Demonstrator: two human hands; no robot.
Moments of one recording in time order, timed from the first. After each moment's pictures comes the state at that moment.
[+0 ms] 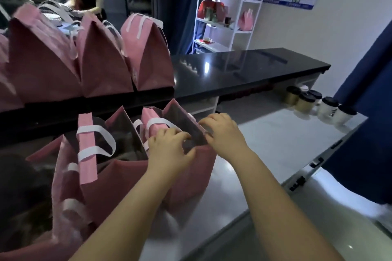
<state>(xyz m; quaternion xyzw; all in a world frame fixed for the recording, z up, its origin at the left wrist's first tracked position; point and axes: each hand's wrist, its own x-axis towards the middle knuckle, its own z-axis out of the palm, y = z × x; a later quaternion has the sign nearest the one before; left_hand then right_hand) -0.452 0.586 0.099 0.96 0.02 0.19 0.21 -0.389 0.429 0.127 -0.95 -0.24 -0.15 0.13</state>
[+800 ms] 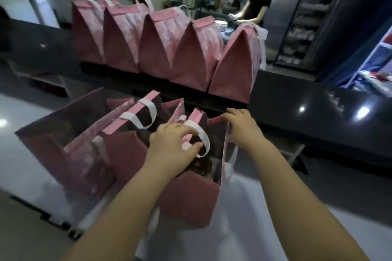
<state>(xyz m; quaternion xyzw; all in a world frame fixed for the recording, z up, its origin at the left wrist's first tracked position) -0.424 0.534 0.121 0.86 0.37 0.30 0.19 -0.197 0.487 0.117 -0.81 -0.57 0.00 0.11</state>
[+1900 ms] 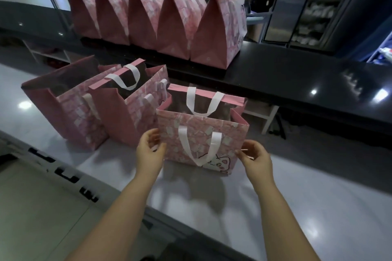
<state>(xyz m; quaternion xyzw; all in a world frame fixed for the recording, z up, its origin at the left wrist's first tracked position) -0.426 0.427 -0.008 0.59 0.48 0.46 0.46 -0.196 0.275 -0.007 -0.70 -0.31 0.21 0.61</state>
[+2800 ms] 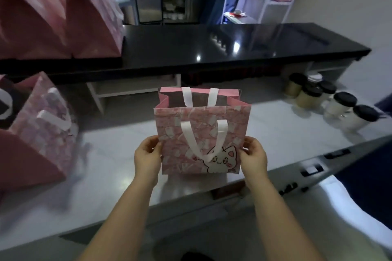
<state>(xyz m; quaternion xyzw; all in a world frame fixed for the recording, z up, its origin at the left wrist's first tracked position) -0.361 0.335 -0.009 0.59 0.35 0.22 0.69 -0.273 0.100 0.002 -0.71 0.05 0.02 0.70</state>
